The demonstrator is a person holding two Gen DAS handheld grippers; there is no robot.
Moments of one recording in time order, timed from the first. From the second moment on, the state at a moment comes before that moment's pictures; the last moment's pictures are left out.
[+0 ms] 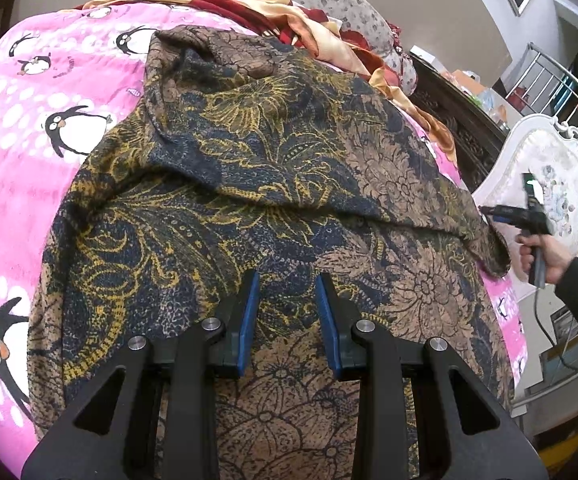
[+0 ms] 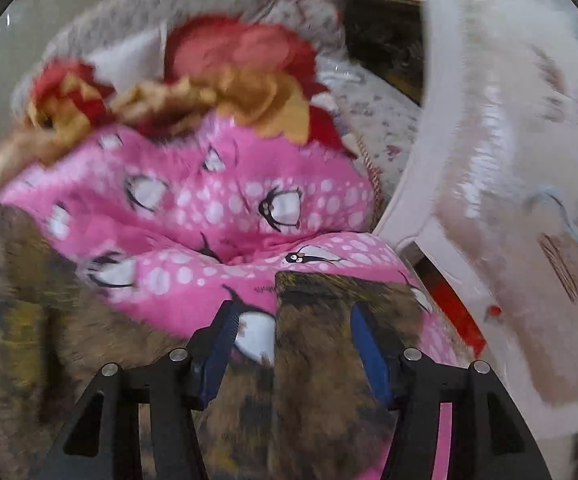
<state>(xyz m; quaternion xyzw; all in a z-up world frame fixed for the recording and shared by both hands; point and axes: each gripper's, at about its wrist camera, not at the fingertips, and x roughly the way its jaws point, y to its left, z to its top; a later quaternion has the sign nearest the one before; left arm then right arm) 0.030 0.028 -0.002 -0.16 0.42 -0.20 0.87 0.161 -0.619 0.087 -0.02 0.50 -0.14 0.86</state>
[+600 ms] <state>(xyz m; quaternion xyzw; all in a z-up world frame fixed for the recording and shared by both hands) 0.038 0.012 0.030 -0.13 0.42 -0.19 0.88 0.088 -0.576 0.233 0.08 0.32 -0.05 0.94</state>
